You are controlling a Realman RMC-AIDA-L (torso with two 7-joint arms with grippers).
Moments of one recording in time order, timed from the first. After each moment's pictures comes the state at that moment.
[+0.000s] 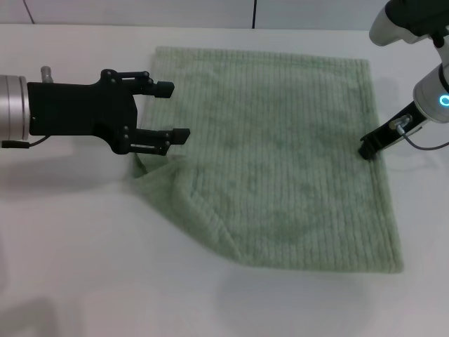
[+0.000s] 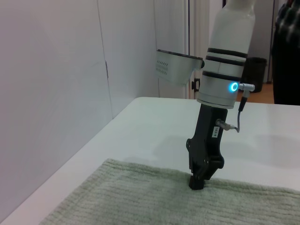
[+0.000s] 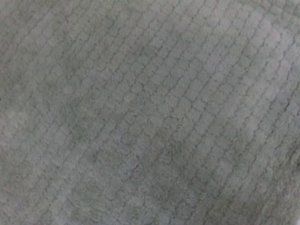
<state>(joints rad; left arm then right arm) -0.48 -2.06 -2.28 -1.02 1.96 -1.60 1.75 1.01 1.98 -1.10 -0.44 -2.69 -1.14 2.50</state>
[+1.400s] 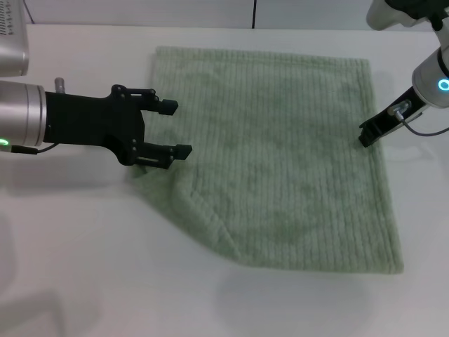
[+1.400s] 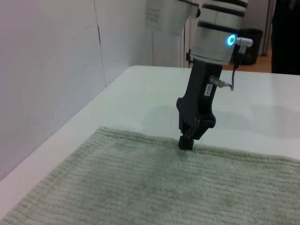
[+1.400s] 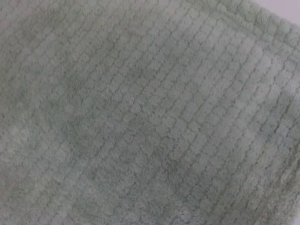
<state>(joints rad) -0.52 -2.06 -2.27 -0.97 2.06 -1.56 1.74 1.03 1.98 -1.10 -0.50 -2.73 -1.18 2.54</state>
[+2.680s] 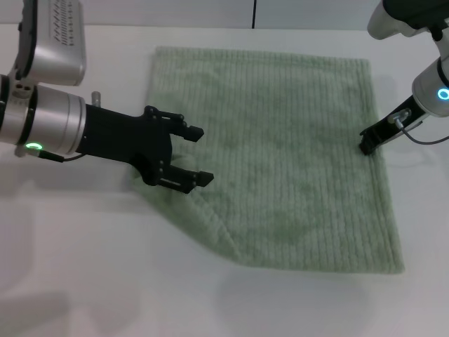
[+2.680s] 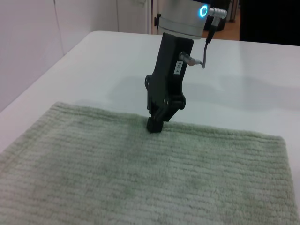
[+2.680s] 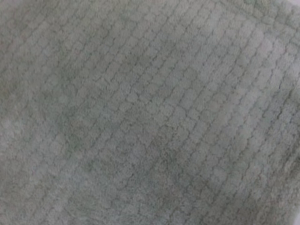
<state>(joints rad) -0.55 -2.06 -2.11 -0.99 2.10 -1.53 1.64 1.02 1.98 -1.10 -0.47 -2.72 -1.16 2.54</state>
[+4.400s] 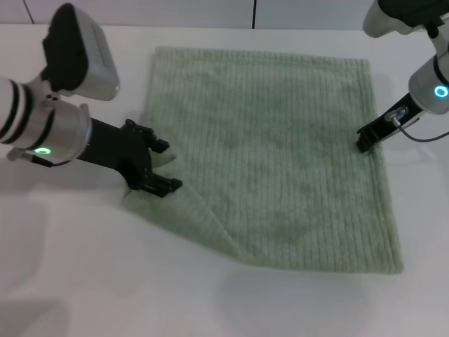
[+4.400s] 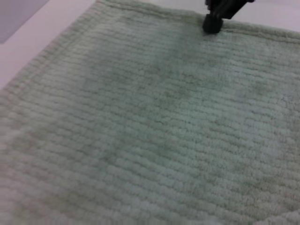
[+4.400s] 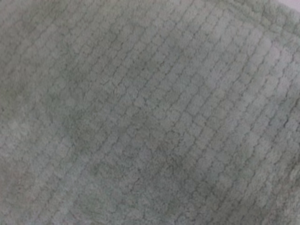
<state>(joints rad) -0.54 -2.06 -1.95 -1.03 2.31 -1.32 1.43 1.03 1.99 -1.10 -0.47 -2.72 -1.16 2.53</state>
